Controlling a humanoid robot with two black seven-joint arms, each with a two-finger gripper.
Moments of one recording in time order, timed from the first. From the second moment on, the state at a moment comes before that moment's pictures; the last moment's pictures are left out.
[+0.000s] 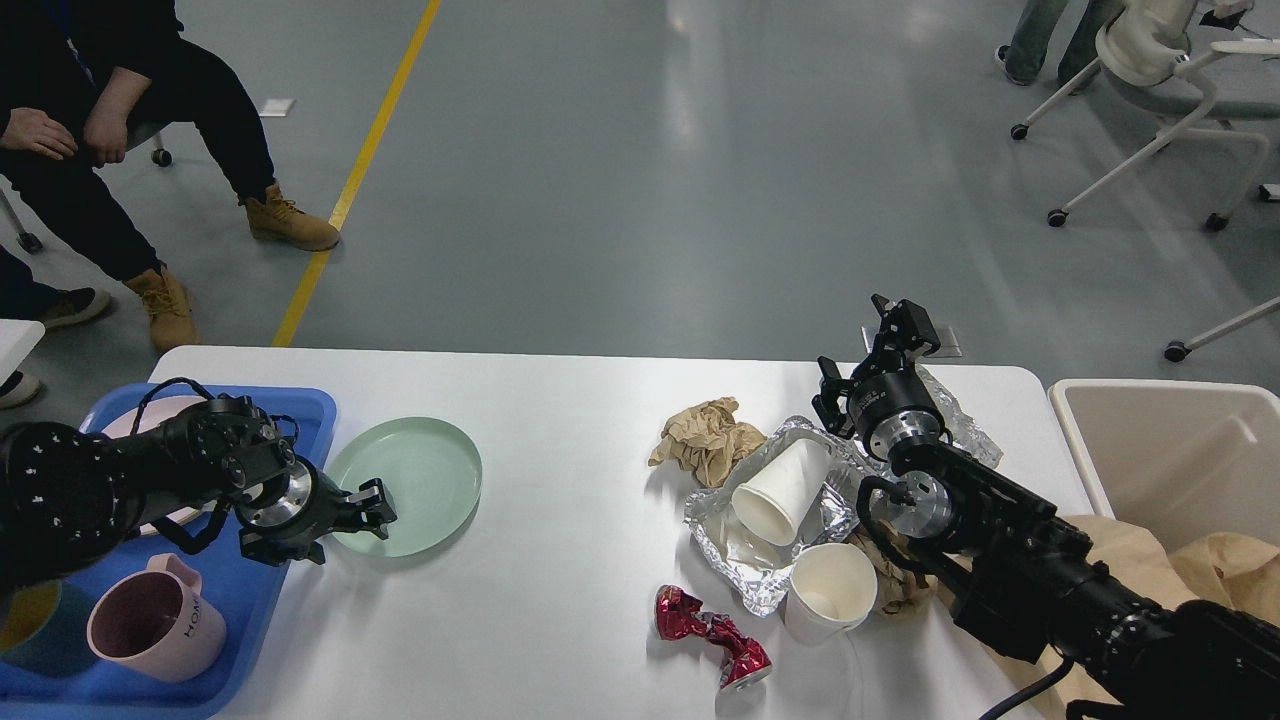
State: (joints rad) left arm -1.15 0.22 1.06 -0.52 -0.08 -0.55 0.10; right arm 0.67 -0.07 0.61 0.58 -0.03 -0.04 0.42
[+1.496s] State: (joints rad) left arm -1.47 0.39 1.06 -0.52 -0.08 -0.96 0.15; right arm 0.67 -0.07 0.61 0.58 -0.03 -0.04 0.42
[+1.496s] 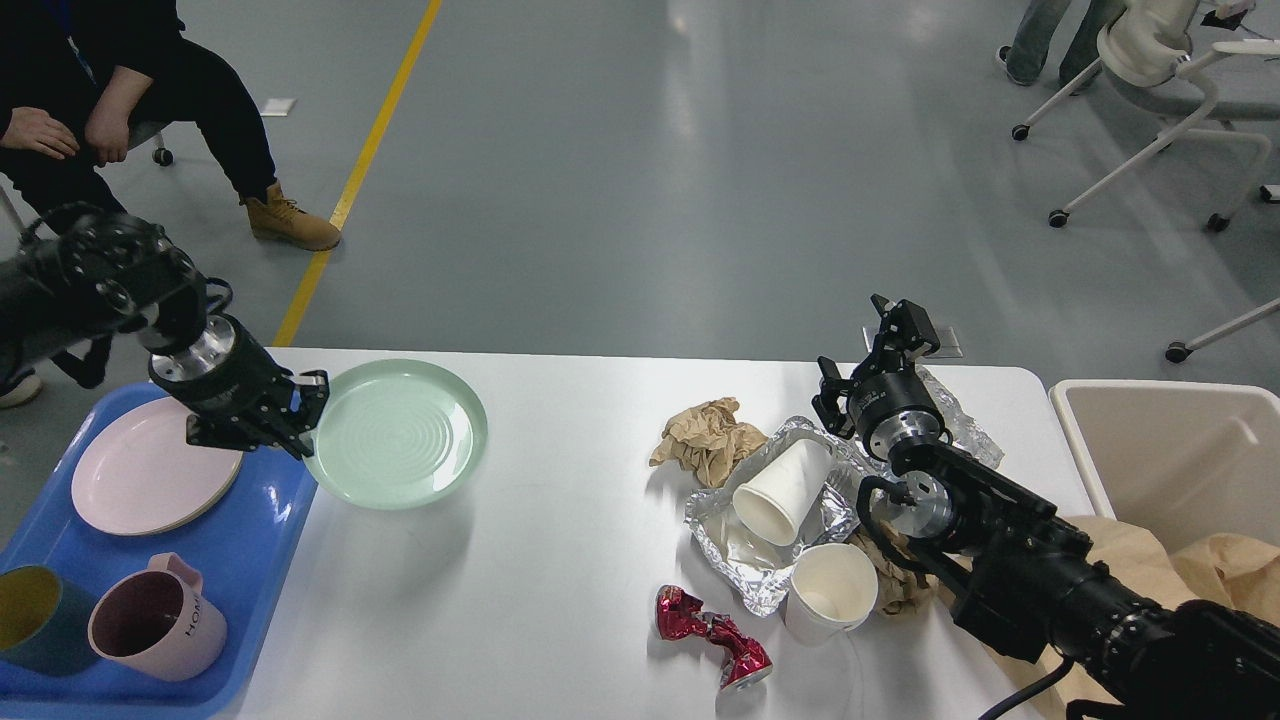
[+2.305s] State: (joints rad) left arm -1.23 0.62 1.04 -0.27 -0.08 -0.74 0.16; right arm 0.67 -0.07 0.61 0.58 -0.03 -0.04 0.42
